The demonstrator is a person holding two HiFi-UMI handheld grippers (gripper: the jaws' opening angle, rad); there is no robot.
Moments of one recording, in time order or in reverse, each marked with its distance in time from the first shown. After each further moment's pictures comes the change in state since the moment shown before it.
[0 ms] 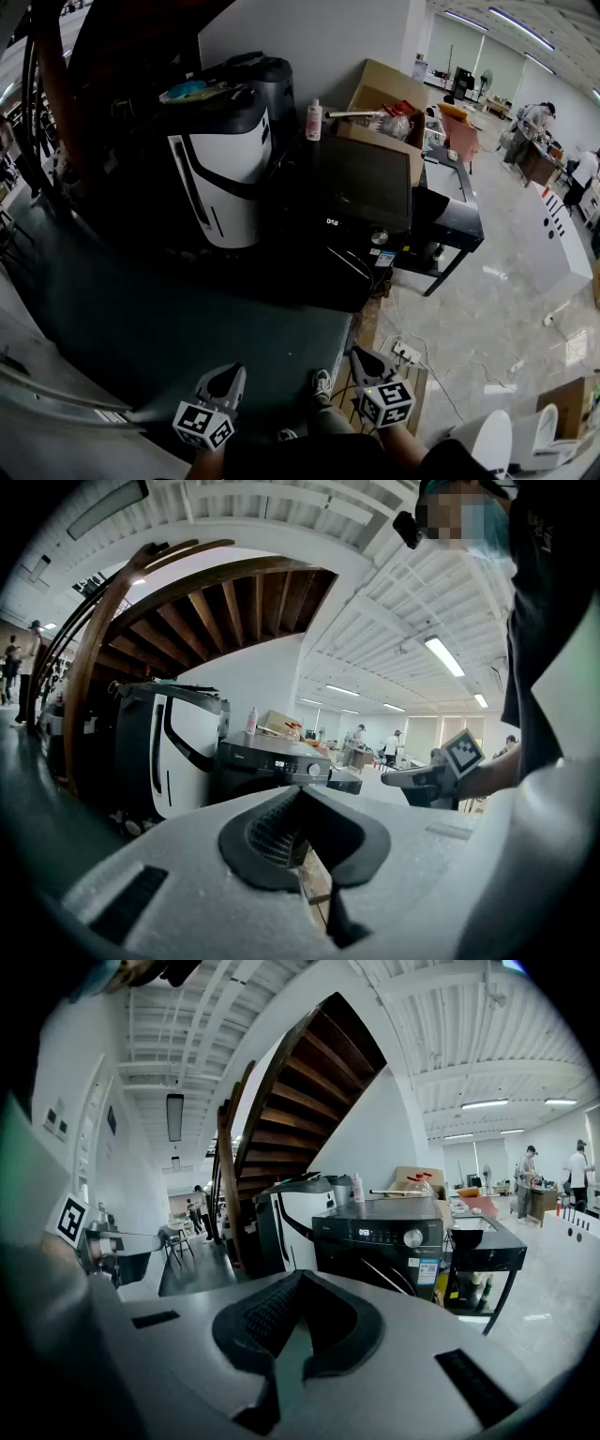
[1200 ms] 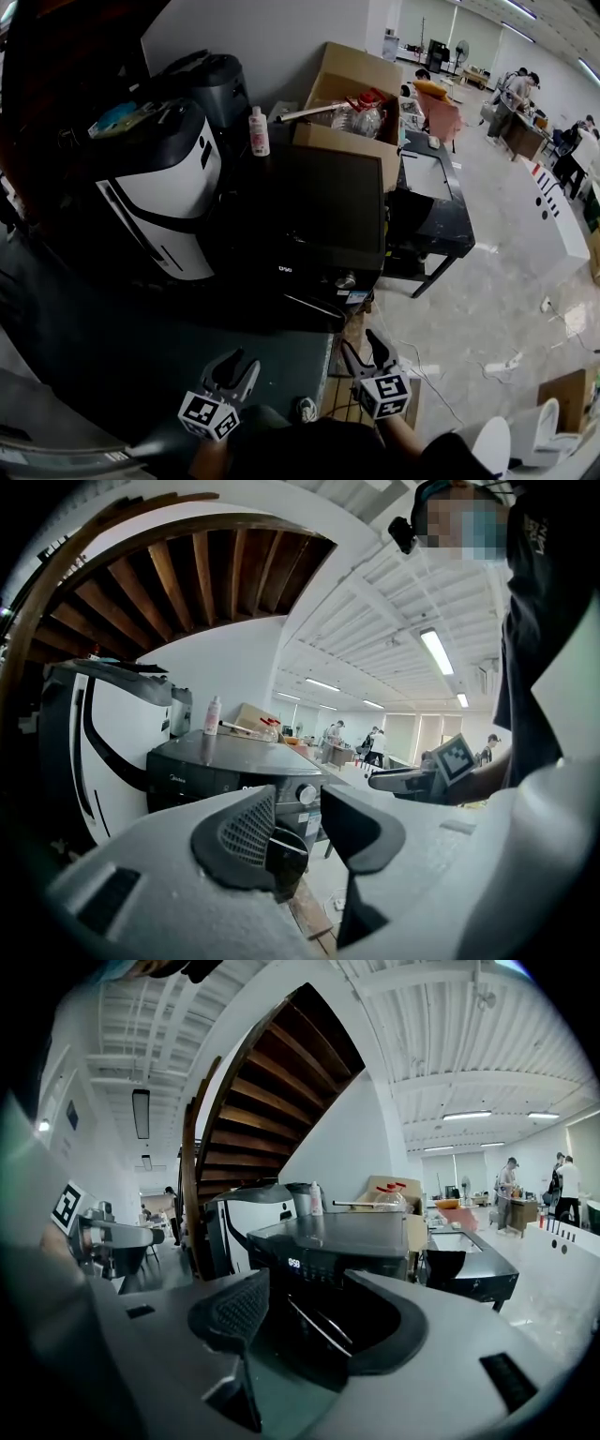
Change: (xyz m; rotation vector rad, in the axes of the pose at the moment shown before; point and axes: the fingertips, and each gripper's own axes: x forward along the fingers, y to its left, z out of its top) left arm 0.309 0.012 0.060 0.046 0.030 -0.143; right arm 0.155 -0.231 0.077 -0.007 -0.053 -0.108
